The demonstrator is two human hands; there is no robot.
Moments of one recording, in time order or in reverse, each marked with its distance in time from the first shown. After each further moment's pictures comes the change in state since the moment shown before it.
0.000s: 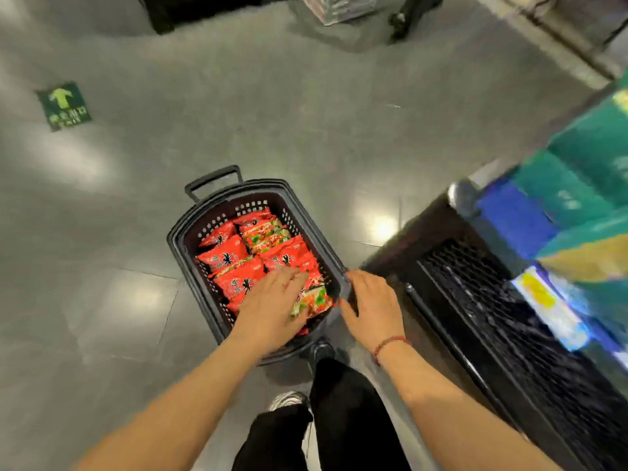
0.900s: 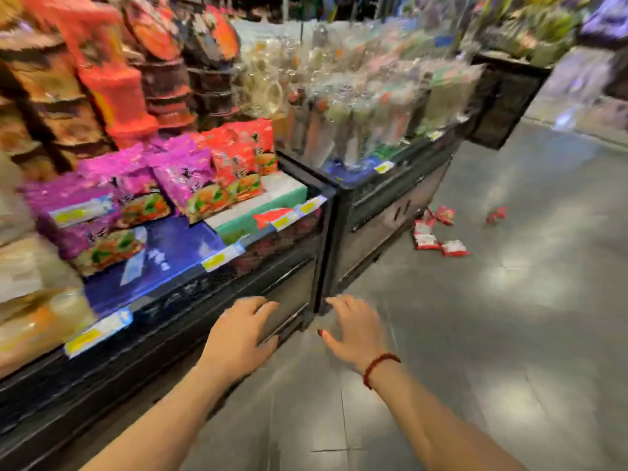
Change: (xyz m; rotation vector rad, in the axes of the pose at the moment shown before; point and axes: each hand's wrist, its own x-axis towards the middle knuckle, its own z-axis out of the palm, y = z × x) left_hand -0.249 0.637 0.096 0.063 -0.450 1.603; right_hand -0.747 0.055 -0.140 -0.076 0.705 1.528
